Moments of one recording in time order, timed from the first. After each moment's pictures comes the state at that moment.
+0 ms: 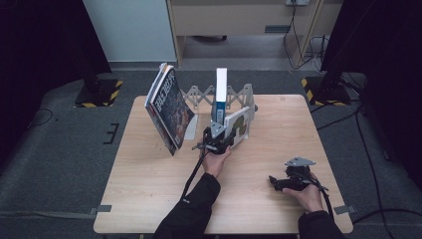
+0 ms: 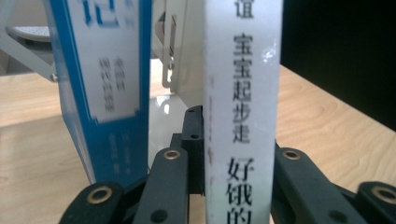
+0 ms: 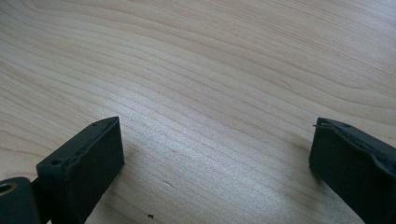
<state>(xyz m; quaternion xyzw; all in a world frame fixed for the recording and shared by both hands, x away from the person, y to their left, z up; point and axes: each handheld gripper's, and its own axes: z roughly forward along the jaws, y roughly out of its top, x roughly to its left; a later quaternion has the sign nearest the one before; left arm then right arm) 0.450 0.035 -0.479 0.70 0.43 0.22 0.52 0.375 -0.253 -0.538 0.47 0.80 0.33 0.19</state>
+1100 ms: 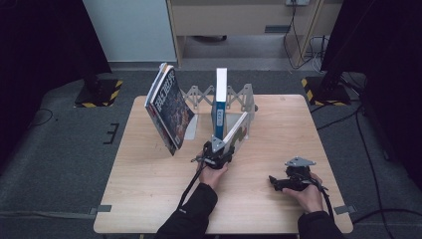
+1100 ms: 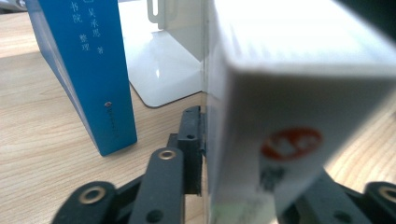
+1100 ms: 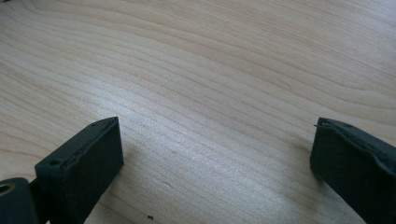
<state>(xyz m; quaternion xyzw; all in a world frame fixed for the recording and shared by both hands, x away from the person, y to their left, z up) 0.422 0.044 -0.513 0.75 0.42 0.20 0.48 0.375 -0.253 -0.539 0.47 0.80 0.33 0.19</state>
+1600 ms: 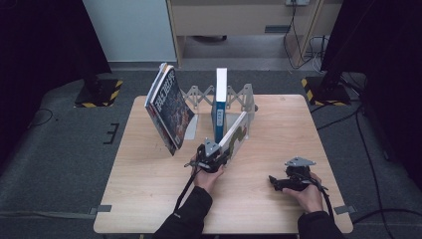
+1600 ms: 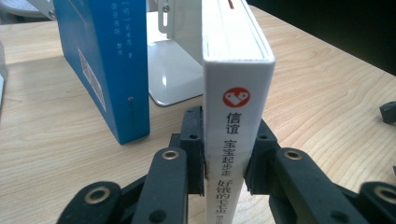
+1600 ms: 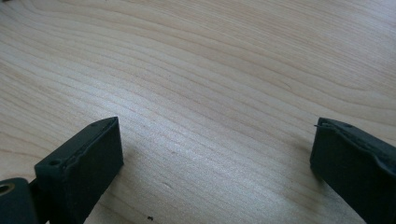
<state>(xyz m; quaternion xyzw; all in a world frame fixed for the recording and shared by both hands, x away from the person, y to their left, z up) 0.407 0.054 -0.503 0.73 0.43 0.21 0.49 0.376 -0.253 -0.539 0.47 0.80 0.33 0.19</state>
